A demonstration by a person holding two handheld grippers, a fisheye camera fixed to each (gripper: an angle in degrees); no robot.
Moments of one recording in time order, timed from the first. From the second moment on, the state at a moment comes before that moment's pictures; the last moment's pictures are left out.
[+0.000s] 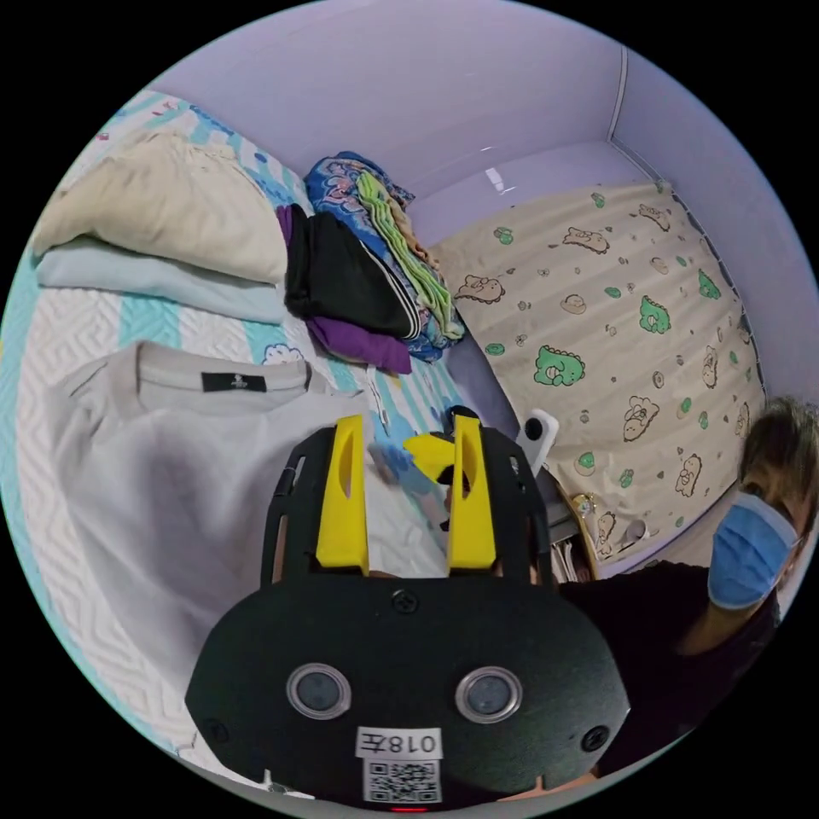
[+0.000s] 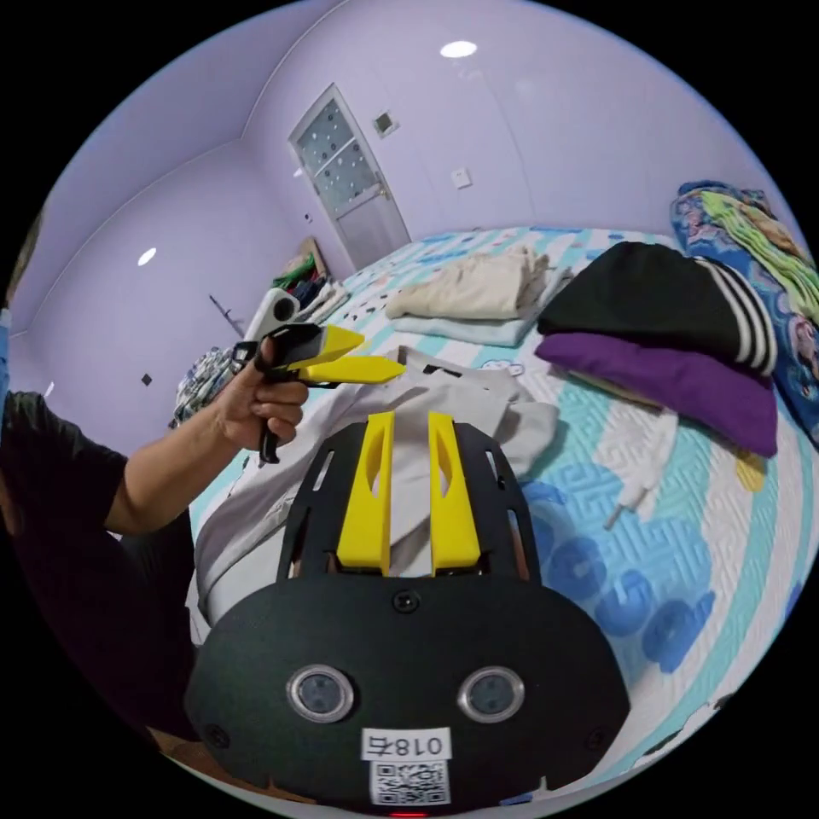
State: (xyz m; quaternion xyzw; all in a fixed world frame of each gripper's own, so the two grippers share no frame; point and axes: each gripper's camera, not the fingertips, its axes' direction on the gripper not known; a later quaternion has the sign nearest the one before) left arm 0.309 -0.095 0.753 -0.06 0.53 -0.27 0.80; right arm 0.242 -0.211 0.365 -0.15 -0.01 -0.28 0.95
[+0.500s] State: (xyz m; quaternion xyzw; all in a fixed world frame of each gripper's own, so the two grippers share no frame) left arm 0.235 0.017 0.683 -0.07 0.39 -0.41 0.82; right arm 0.291 -0.130 0.370 -0.26 -0.01 -0.23 0.94
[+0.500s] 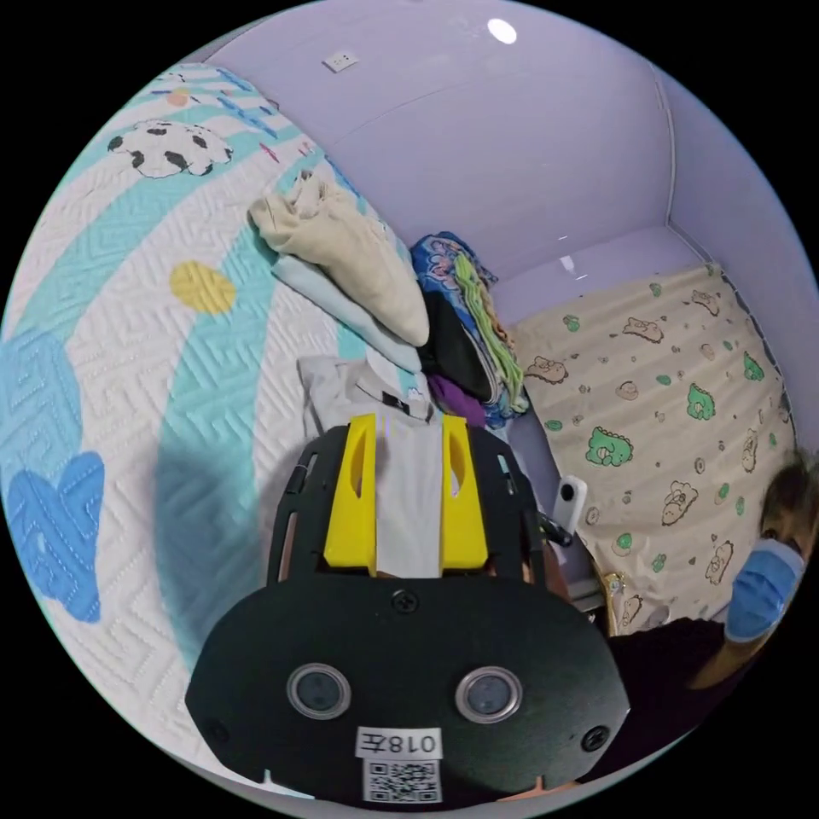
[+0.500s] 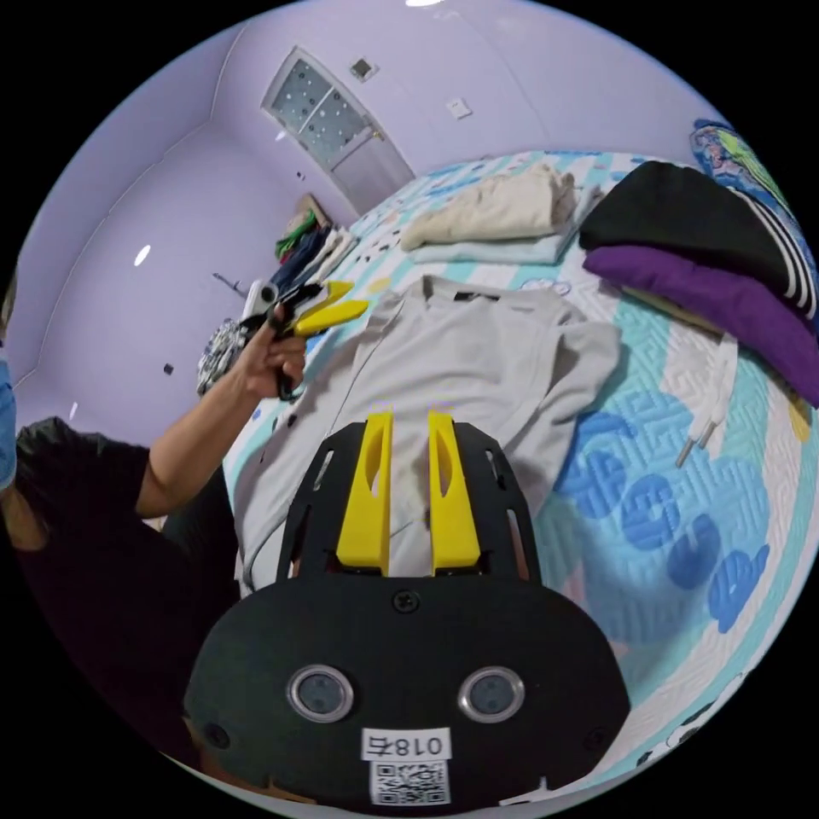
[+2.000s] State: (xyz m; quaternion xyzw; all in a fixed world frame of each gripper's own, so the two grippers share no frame) left arm 0.563 0.187 0.219 -0.37 0.33 -0.01 0.87; right arm 0.390 0.308 0.286 -0.41 0.05 -0.20 0.89
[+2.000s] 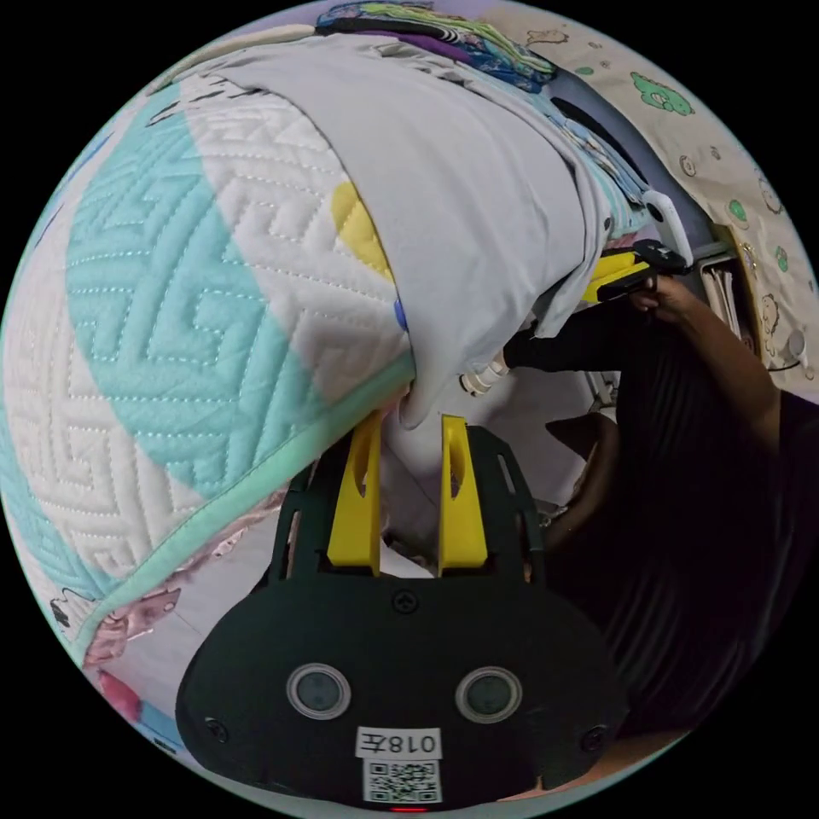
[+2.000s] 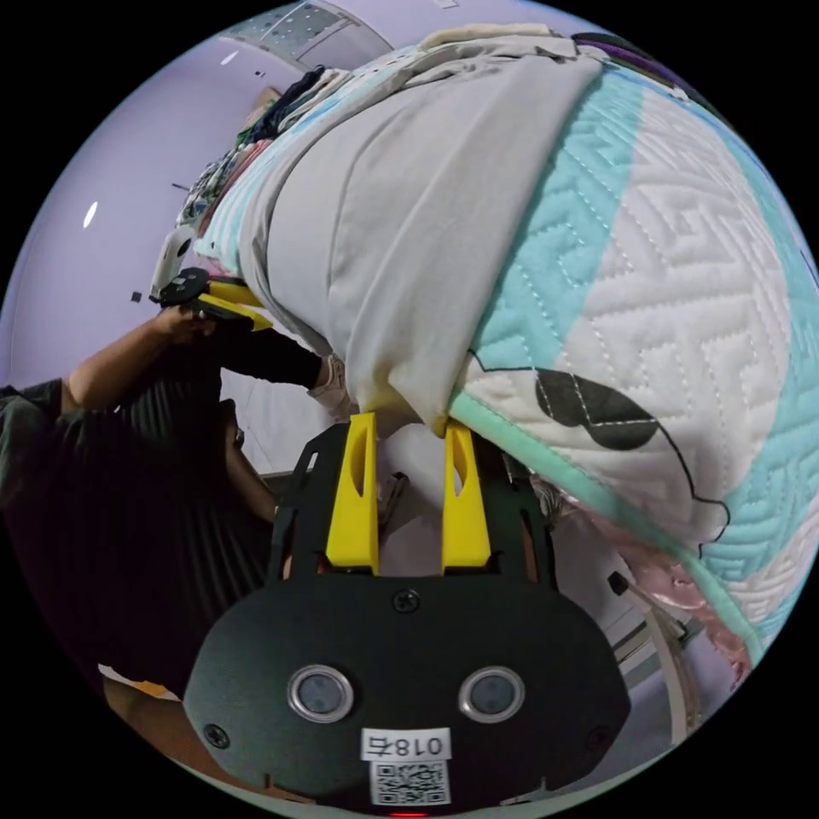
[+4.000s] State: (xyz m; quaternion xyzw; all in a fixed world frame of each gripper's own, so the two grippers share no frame) left arm 0.459 0.227 0.321 -0.39 0.53 -0.21 0.73; right arm 0.418 0.203 0.193 -0.39 -0.22 -0.05 0.90
